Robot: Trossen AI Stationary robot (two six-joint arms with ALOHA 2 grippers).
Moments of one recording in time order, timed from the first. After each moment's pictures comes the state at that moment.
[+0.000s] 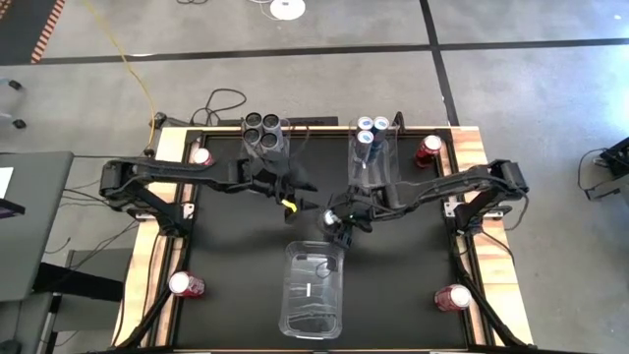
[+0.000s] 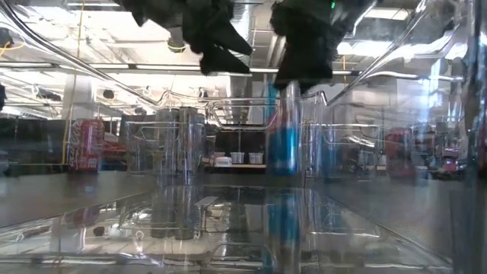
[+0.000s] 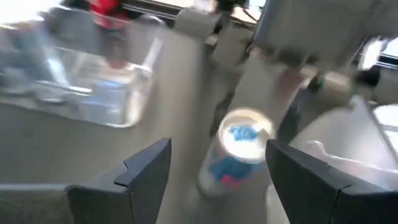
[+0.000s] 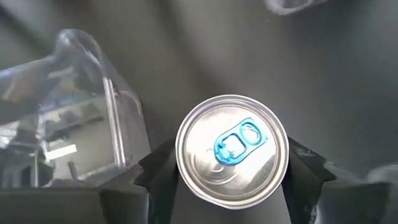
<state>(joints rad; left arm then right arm) 0.16 1.45 1.07 -0.10 0.13 -0.09 0.09 1.59 1.20 -0.52 0.17 0.41</state>
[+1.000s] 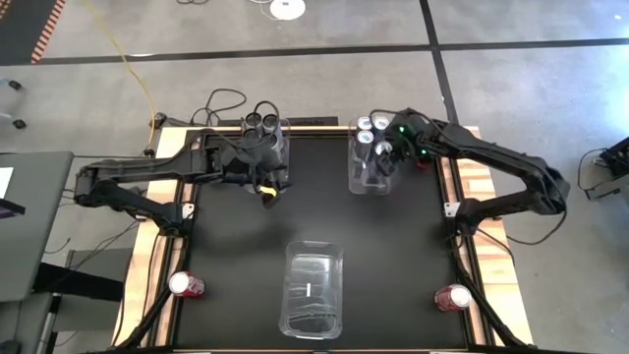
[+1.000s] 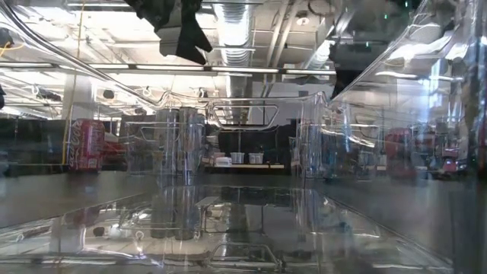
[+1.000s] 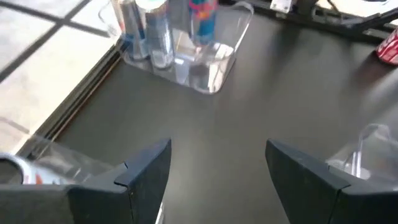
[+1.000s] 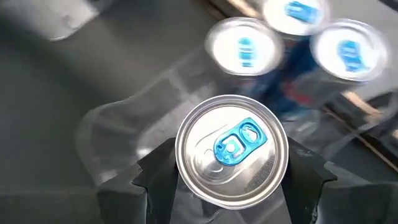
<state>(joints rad) 0.19 1.22 1.10 -0.47 -0.14 -0.12 -0.59 1.22 1.03 -0.72 0.05 0.15</state>
